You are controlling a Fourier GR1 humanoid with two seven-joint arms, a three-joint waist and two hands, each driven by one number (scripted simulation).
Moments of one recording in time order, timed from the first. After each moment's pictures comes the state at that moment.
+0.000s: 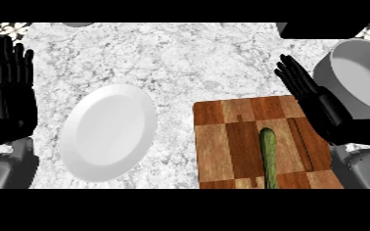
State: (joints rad) left arm -0.18 0.43 -0.03 -1.64 0.31 0.45 -0.16; right arm -0.24 -0.58 0.33 -1.56 -0.48 0.00 -0.16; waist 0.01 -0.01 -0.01
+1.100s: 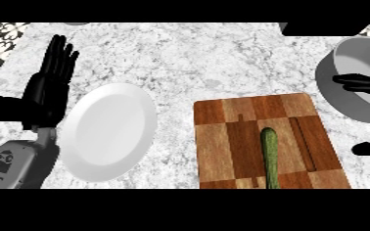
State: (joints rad) left arm -0.27 0.40 -0.11 -1.53 0.36 0.30 -0.03; right arm -0.28 -0.93 0.20 -1.27 -0.04 0.36 -0.90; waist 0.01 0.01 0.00
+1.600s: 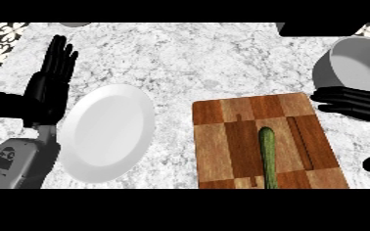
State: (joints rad) left arm -0.28 0.39 -0.09 -1.49 0.34 0.27 -0.03; right arm -0.25 -1.04 0.30 -1.48 0.17 0.34 -0.82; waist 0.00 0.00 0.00
